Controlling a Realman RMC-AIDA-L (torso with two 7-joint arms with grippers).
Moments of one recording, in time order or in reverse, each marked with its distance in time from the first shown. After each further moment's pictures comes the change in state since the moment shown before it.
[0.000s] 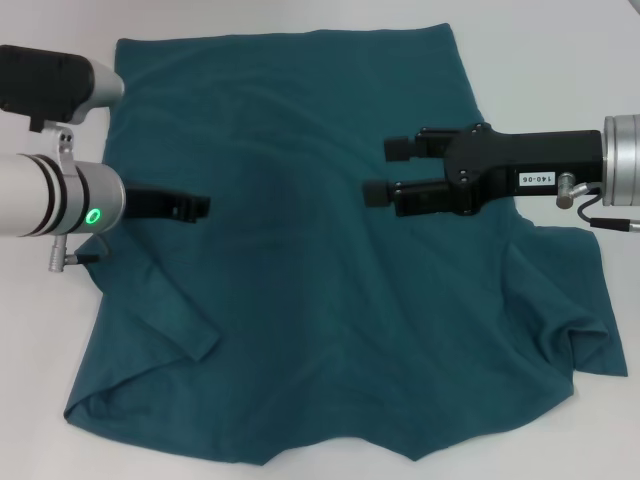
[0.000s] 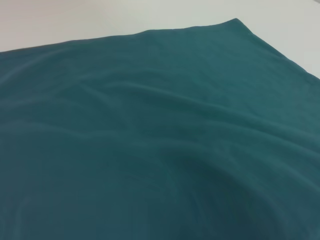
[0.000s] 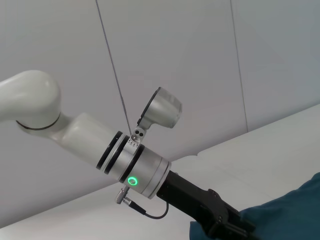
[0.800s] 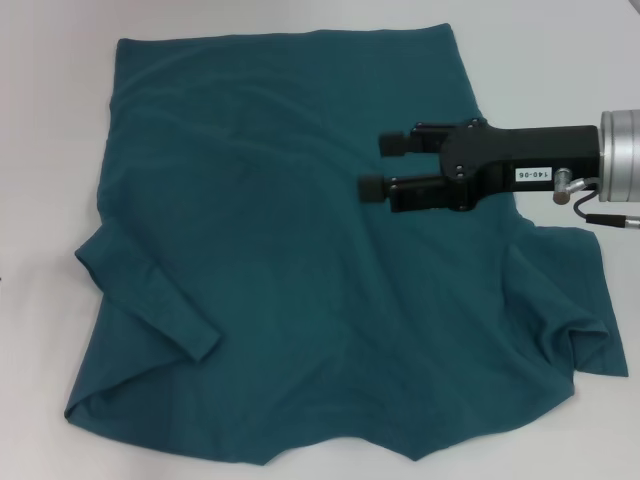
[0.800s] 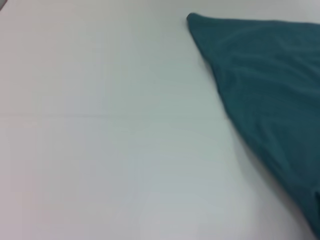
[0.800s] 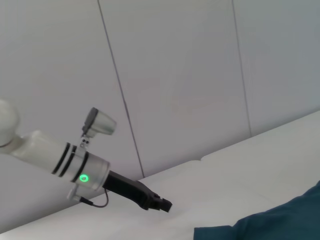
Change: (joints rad) left arm 0.334 0.041 -0.109 0.221 0.022 -0.001 -0.066; right arm 0.005 0.000 -0.007 0.001 0.015 0.000 0.002
